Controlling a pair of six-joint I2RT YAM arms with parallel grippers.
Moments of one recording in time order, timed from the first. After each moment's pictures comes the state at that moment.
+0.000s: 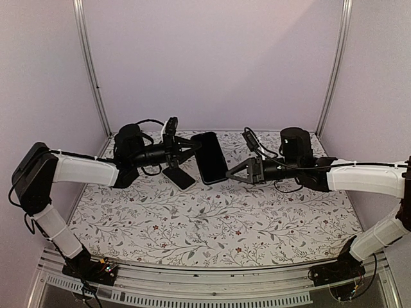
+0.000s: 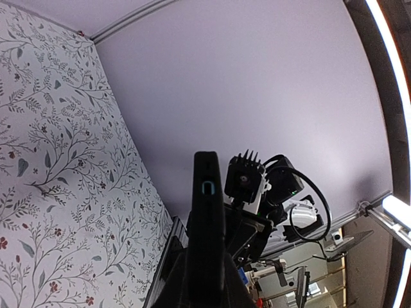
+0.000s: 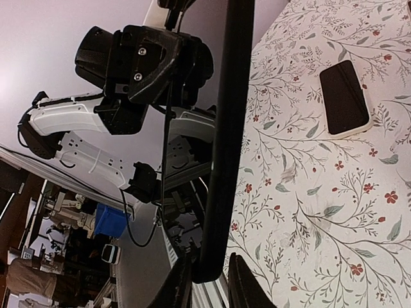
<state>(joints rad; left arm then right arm) -0.61 1.64 0.87 0.85 0.71 -1.21 0.75 1.42 0.88 0.18 -0.67 0.67</state>
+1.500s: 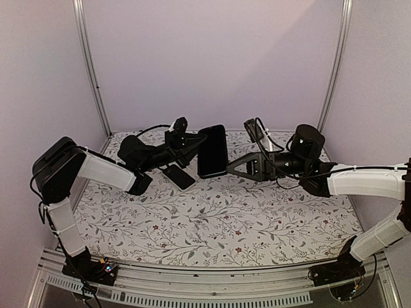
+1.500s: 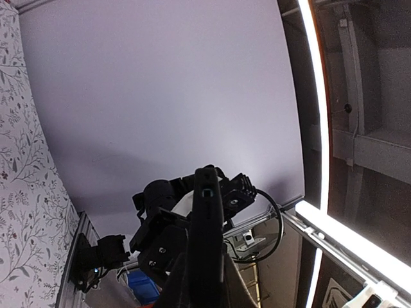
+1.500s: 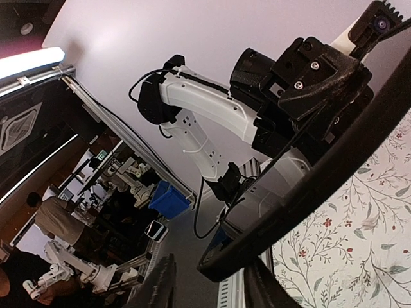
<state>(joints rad) -0.67 1.84 0.90 1.46 0.70 -1.75 0.76 1.40 0.82 0.66 -0.94 0.79</state>
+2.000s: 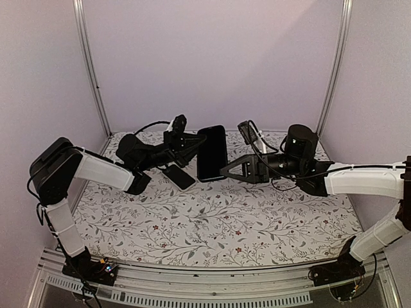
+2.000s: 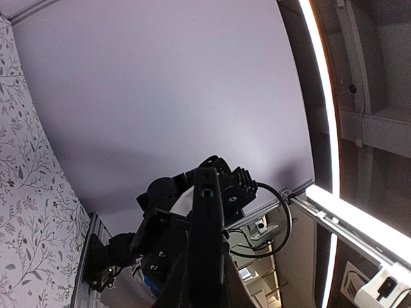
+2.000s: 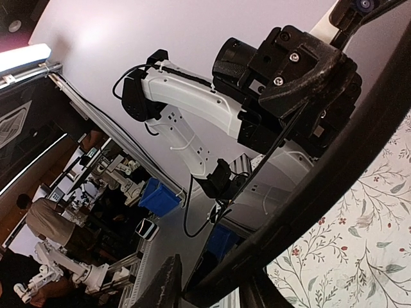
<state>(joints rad) -0.67 1.82 0.89 1.44 0.74 -1.65 0.80 1.42 0.85 0.57 -0.90 0.72</state>
